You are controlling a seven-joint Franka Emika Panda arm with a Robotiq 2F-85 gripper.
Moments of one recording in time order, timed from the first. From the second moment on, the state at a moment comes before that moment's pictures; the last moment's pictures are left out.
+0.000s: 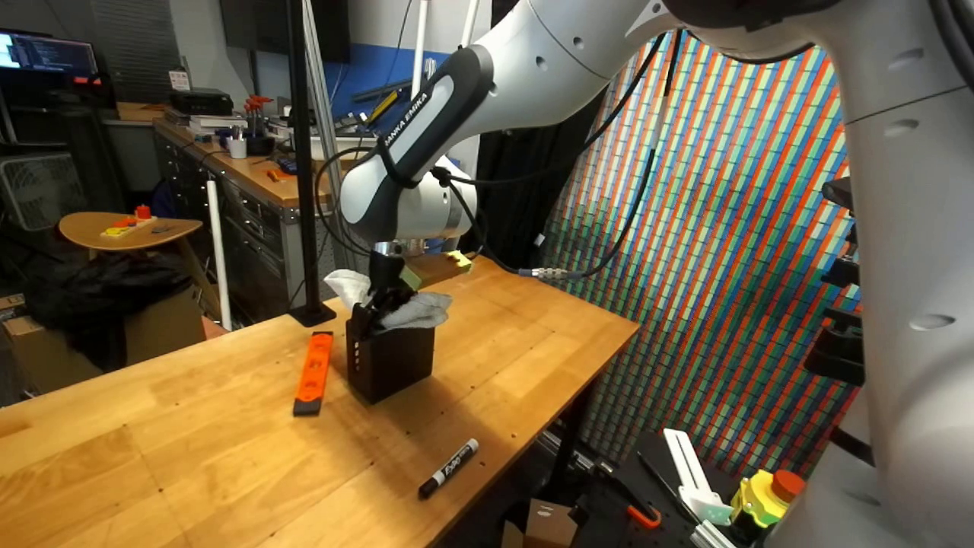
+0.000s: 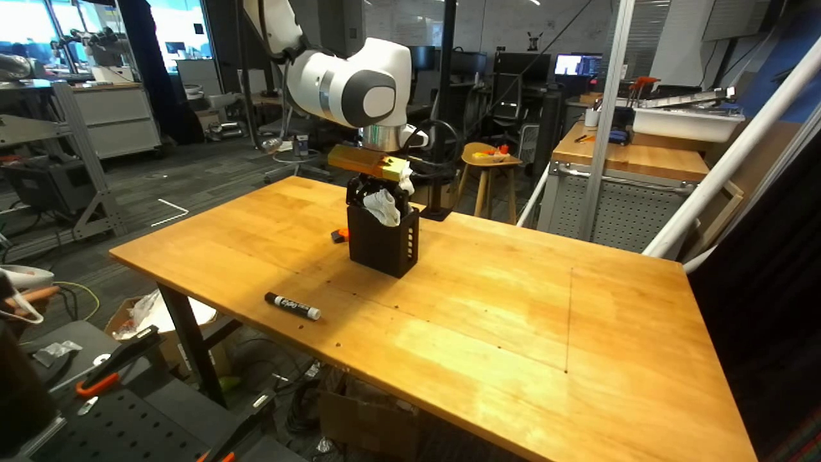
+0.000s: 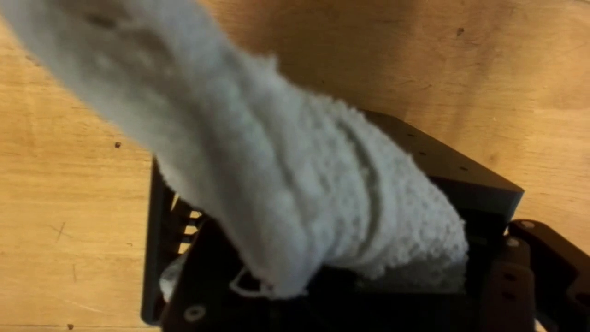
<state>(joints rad) -0.09 0.49 0.07 -1.98 0.11 2.50 -0.31</state>
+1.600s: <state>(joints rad) -0.09 0.32 0.05 -2.01 0.01 2.50 -0.30</state>
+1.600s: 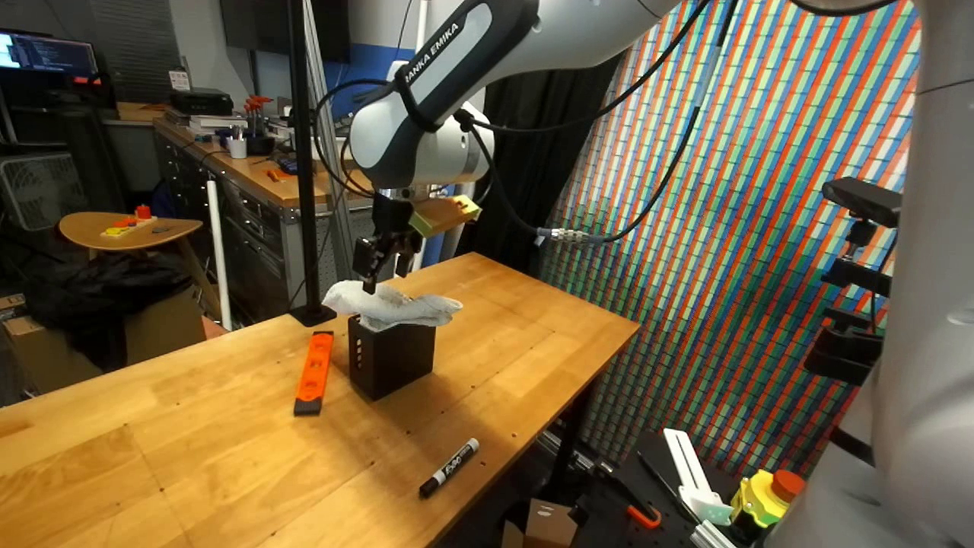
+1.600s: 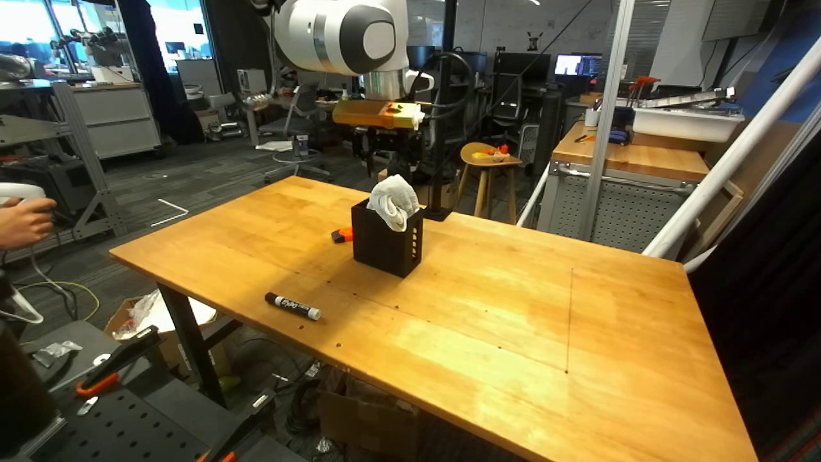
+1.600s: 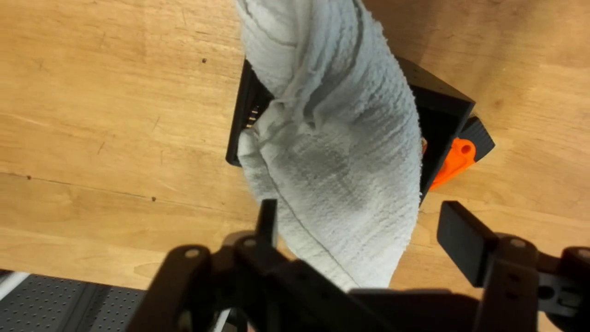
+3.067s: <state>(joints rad) -0.07 0.40 0.04 -2.02 -0.04 2.50 -0.29</state>
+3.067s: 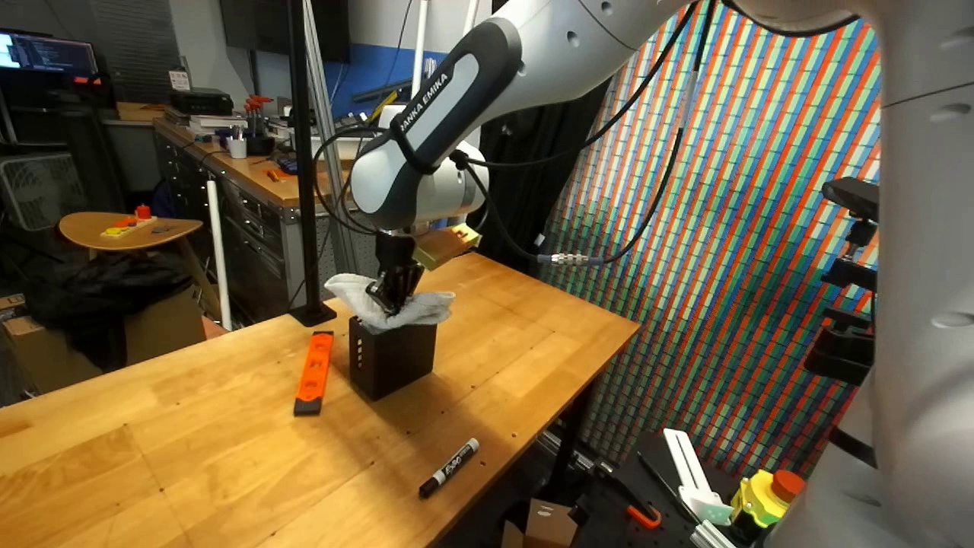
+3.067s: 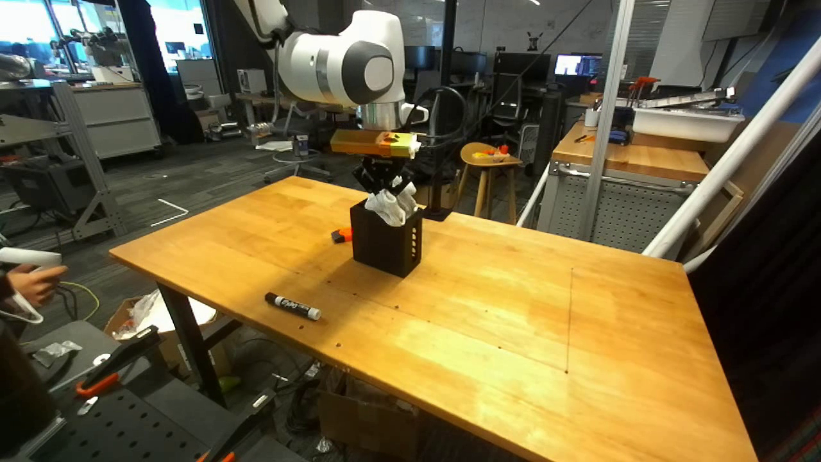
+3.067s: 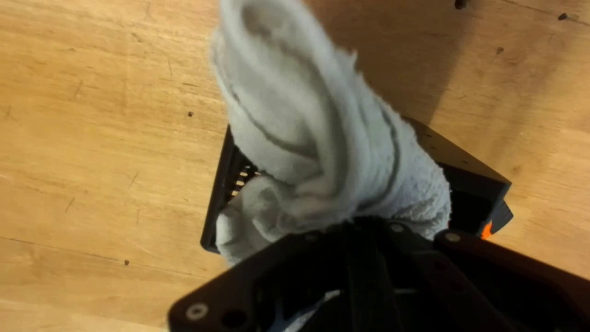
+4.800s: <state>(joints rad) -0.08 0.42 0.04 -2.01 0.01 2.48 -0.28</state>
